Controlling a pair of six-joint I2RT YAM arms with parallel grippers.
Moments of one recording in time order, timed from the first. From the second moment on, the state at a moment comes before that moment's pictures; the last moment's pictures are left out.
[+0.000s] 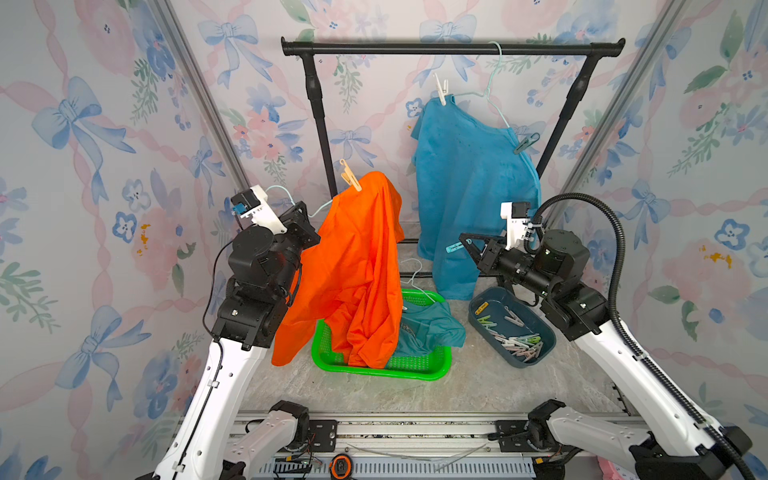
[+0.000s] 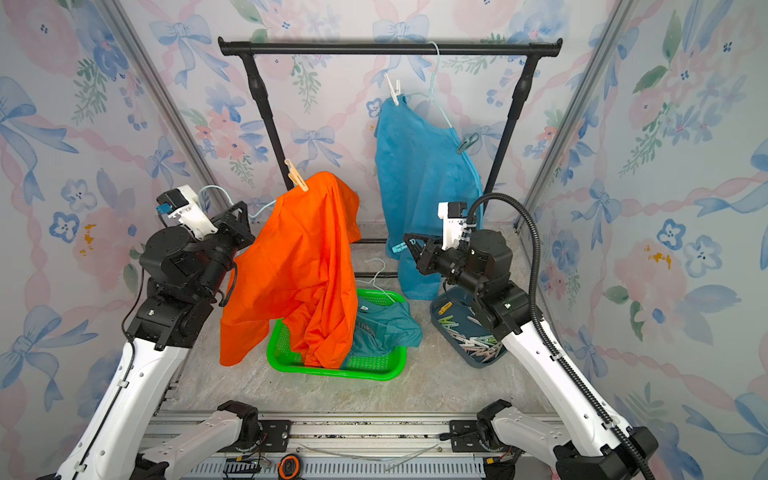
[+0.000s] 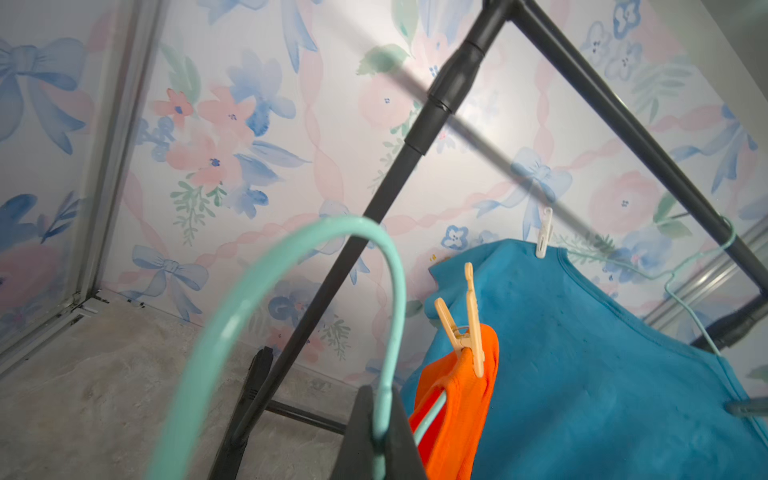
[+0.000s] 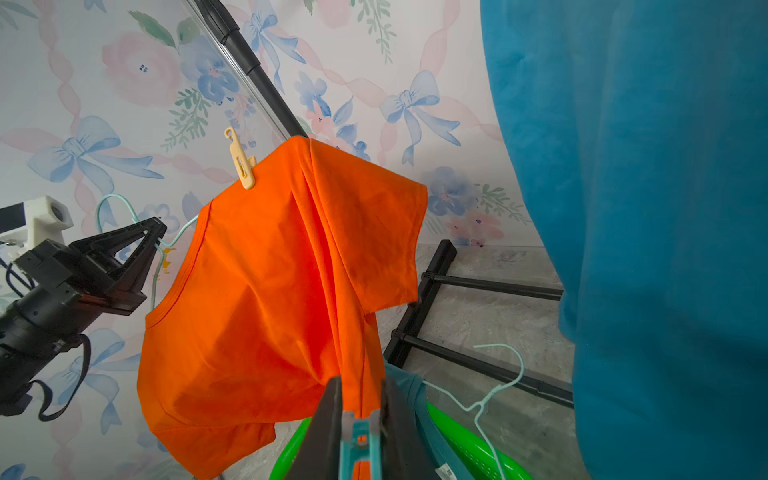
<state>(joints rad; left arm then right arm) -0.27 1.00 1.34 -0.26 -0.27 -0.62 0.48 1.09 1.24 -0.23 -0.28 0.52</state>
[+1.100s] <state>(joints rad) -0.65 1.54 1.73 -0.45 -1.07 -1.13 0.73 1.46 1.25 0.31 -0.25 0.79</state>
